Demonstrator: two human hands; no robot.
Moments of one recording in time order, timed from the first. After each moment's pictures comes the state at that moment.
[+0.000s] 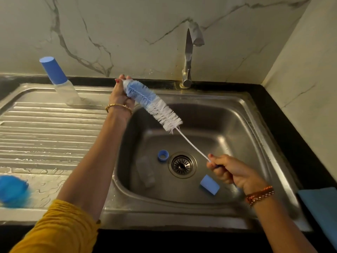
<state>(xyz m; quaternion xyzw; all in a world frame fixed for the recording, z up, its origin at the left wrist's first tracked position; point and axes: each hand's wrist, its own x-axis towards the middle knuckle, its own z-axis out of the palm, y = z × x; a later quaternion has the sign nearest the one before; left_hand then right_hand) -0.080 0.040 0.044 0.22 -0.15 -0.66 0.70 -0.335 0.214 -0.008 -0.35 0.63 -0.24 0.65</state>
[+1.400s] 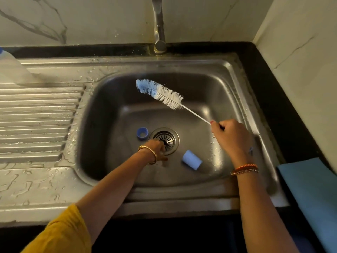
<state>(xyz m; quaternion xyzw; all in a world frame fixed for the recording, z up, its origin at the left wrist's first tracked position) -0.184 0.130 -0.141 0.51 -0.81 -0.26 -0.14 -0.390 0.206 -0.043 -0.50 0.83 -0.22 0.11</state>
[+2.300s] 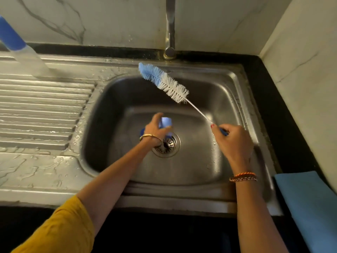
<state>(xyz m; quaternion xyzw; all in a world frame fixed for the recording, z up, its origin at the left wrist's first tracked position) -0.201 0.118 -0.102 0.64 -0.59 -0.42 0.27 -0.391 0.213 -0.040 -0.52 0.79 -0.32 0.09</state>
